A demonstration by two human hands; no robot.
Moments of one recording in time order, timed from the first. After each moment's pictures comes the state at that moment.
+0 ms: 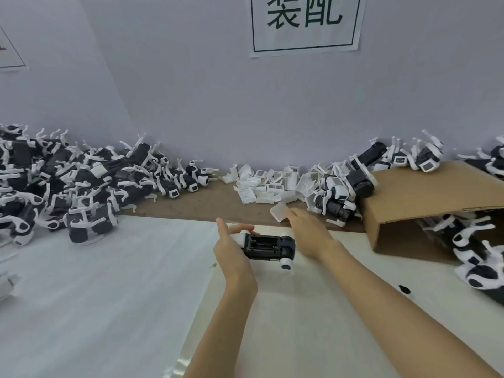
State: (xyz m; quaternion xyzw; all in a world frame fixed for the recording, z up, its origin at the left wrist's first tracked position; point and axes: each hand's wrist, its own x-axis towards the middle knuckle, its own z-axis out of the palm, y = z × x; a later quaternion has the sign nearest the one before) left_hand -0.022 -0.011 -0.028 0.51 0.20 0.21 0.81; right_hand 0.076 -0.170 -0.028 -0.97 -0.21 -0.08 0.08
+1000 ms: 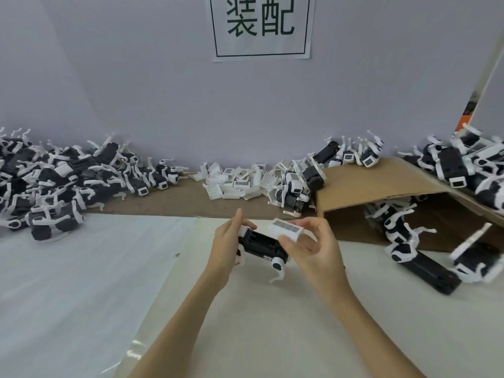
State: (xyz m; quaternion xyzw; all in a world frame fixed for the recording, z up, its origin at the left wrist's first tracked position) left_hand -0.048 -0.053 -0.013 0.72 0.03 0.08 0.69; right_hand -0.082 -0.240 -0.024 -0.67 -0.11 -0.18 0.71
